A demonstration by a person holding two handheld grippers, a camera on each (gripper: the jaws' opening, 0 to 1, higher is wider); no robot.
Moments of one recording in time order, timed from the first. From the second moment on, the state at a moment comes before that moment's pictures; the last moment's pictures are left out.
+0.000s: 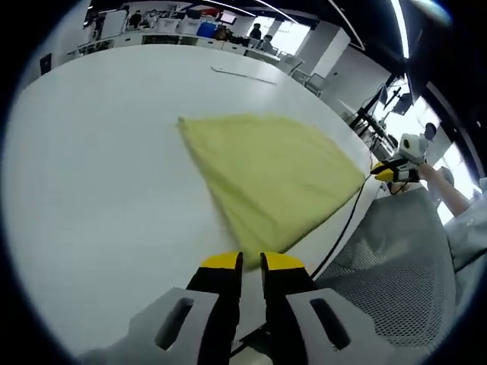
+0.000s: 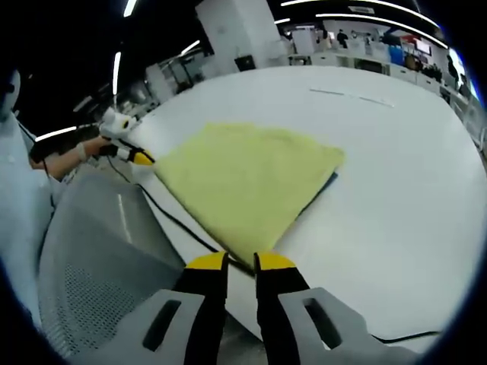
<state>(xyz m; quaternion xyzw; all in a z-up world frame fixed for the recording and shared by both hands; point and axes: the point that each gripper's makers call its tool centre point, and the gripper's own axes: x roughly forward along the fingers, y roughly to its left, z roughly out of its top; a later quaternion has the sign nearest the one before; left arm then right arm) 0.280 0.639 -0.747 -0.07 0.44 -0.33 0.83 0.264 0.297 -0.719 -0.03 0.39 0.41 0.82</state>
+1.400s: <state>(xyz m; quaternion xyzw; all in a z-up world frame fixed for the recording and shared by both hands) 0.280 0.636 -0.758 -0.11 0.46 -0.30 0.82 0.265 0.288 -0.743 -0.01 0.42 0.40 0.82</state>
